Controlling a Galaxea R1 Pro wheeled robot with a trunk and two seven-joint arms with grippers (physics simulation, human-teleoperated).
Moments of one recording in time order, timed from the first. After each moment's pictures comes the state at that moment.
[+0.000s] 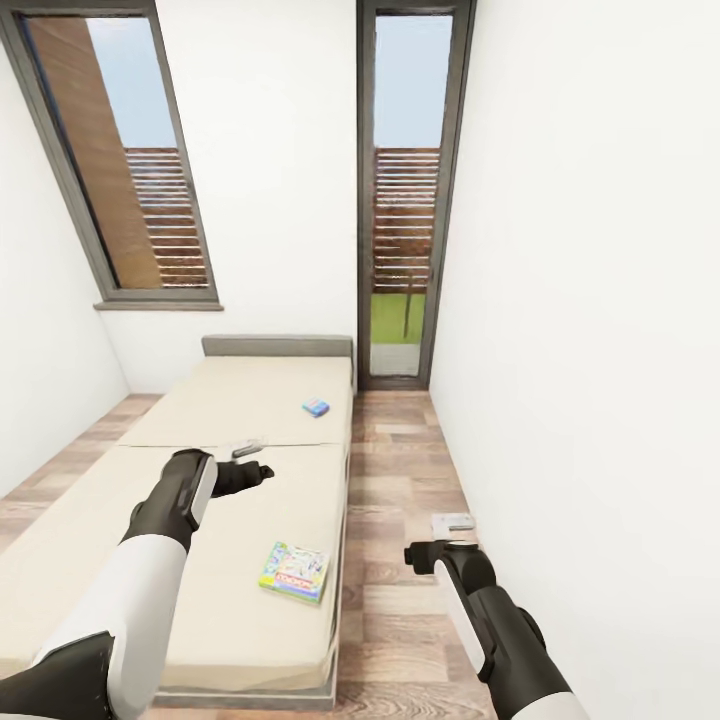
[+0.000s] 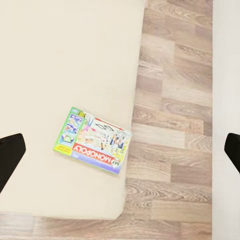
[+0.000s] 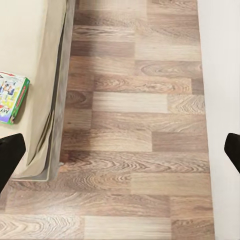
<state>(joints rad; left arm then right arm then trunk) -0.87 -0.04 0.32 -0.77 -0.09 0.86 -0.14 -0.44 0.15 0.16 -1.13 -0.11 0.78 -0.27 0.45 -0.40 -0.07</state>
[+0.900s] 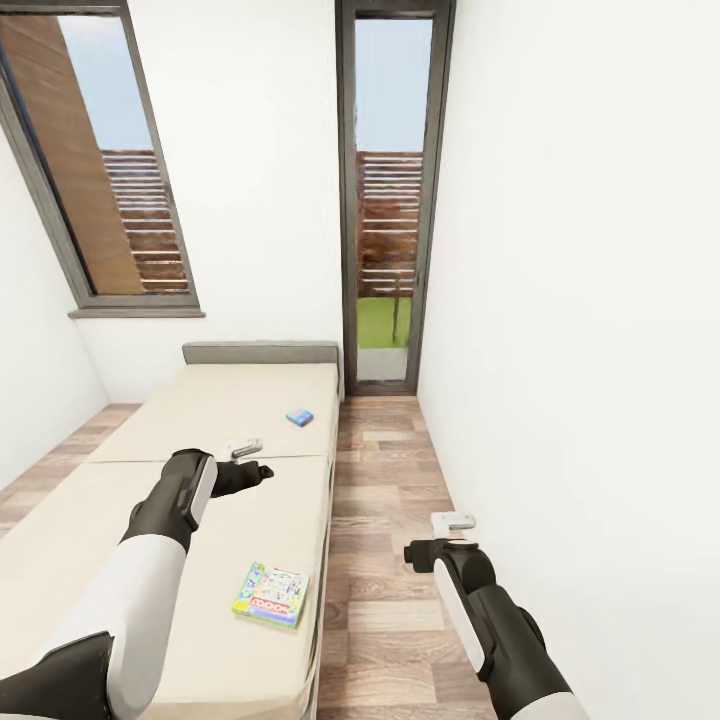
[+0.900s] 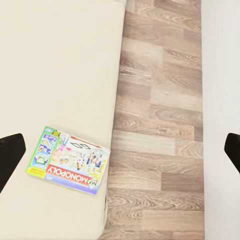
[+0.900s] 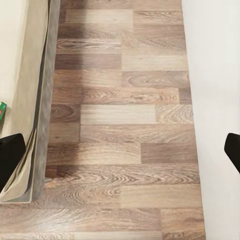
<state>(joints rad) -0.87 -0.04 0.31 -0.77 -0.09 0.86 -0.14 -0.44 0.15 0.16 -1.14 -0.11 0.78 -0.27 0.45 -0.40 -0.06</state>
